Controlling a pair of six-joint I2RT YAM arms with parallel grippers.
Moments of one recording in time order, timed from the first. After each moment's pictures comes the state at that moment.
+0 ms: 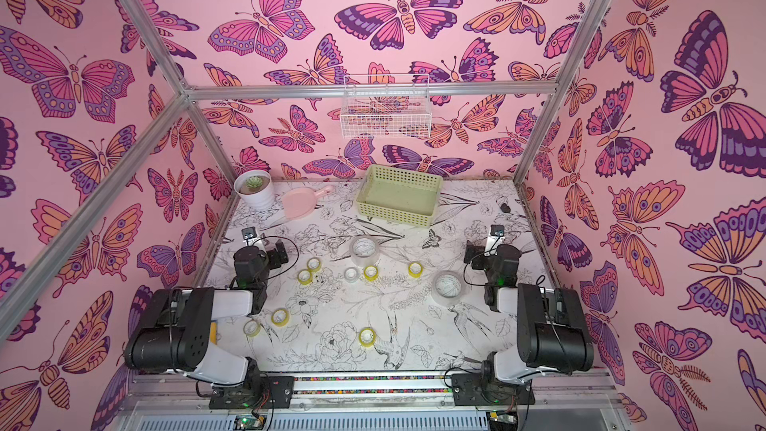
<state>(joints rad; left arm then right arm) 0.02 1.53 0.39 0.78 -0.20 -0.10 -0.08 1.51 0.38 0.75 -0.12 -0.02</state>
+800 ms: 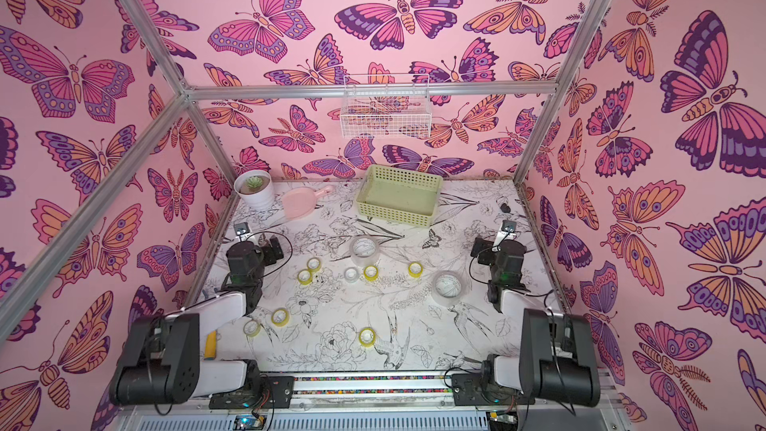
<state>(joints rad) 0.02 1.30 0.48 0.48 -0.29 -0.17 -0.08 1.28 0.46 0.47 0.08 0.11</state>
